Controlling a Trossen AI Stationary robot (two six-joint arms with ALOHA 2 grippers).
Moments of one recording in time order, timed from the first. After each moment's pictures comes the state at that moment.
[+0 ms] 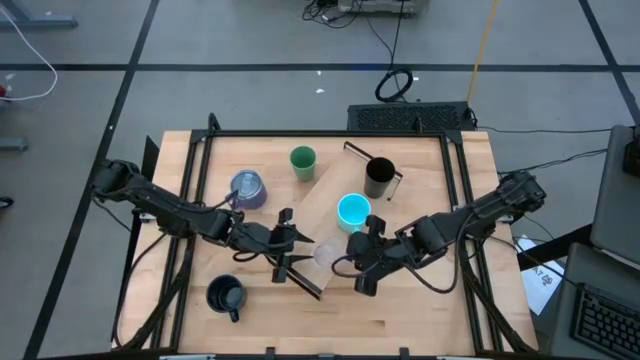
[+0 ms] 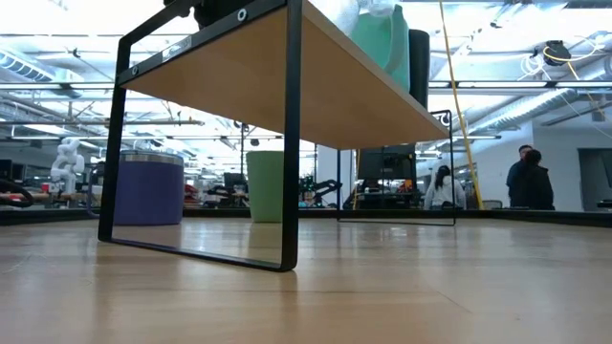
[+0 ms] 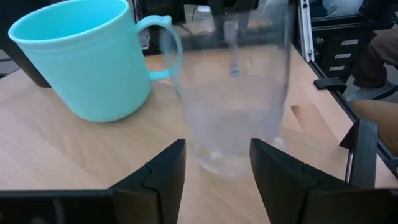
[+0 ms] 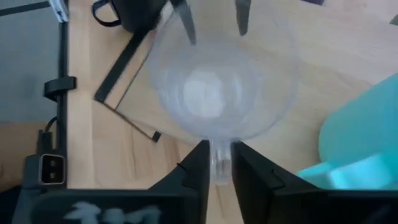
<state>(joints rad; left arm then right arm) -0.35 1.40 0.88 0.08 -0.26 -0.06 0.45 1.61 1.50 -0.83 0.34 0.58</state>
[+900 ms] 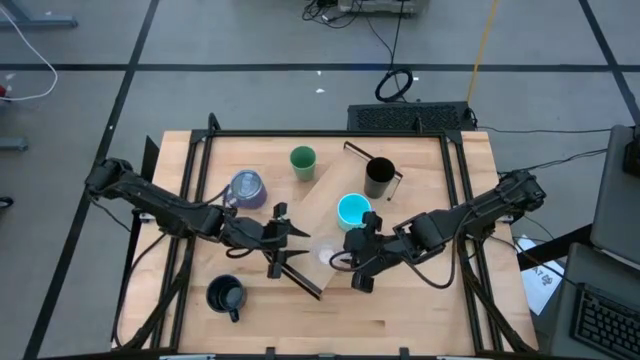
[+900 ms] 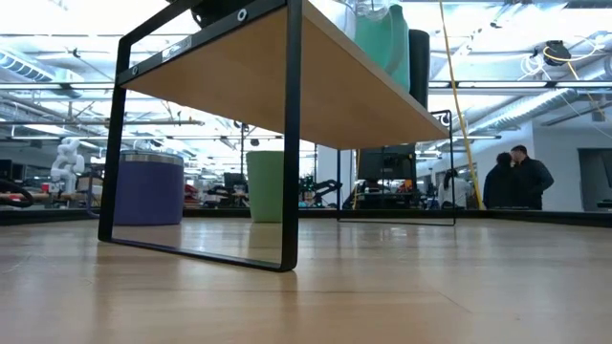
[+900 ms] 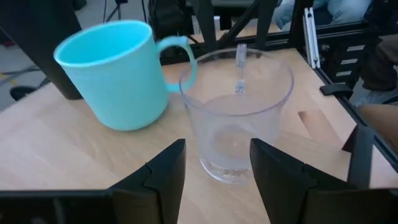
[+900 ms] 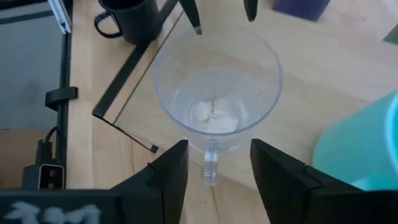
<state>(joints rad) -0.35 1.32 0.88 0.04 -0.29 -0.02 0.43 1.61 1.50 -0.79 0.34 0.54</state>
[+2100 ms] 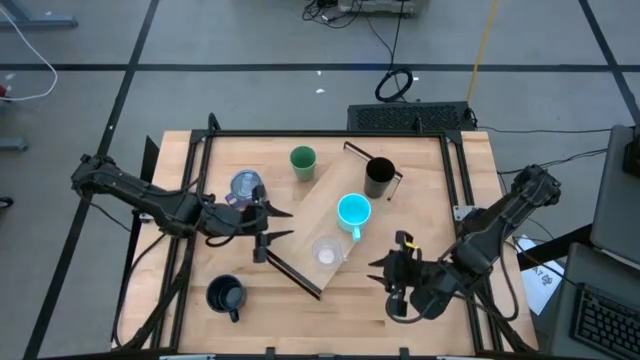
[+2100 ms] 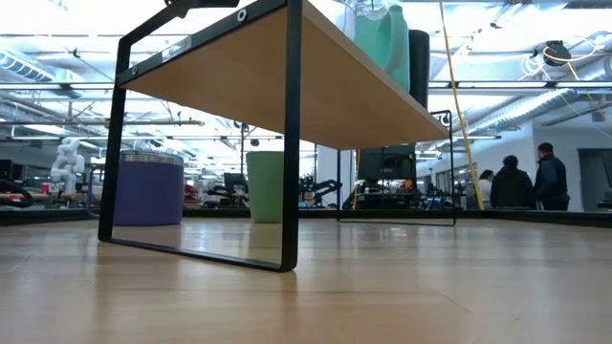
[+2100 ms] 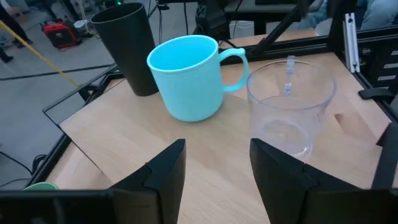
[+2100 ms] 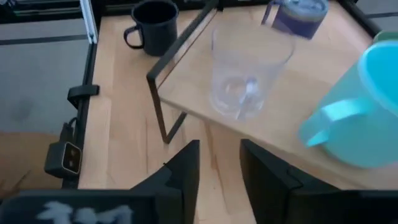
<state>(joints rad) -0.34 1.12 0.88 -0.15 -0.42 -0.01 0.72 1.47 1.34 -0.76 0.66 0.66</state>
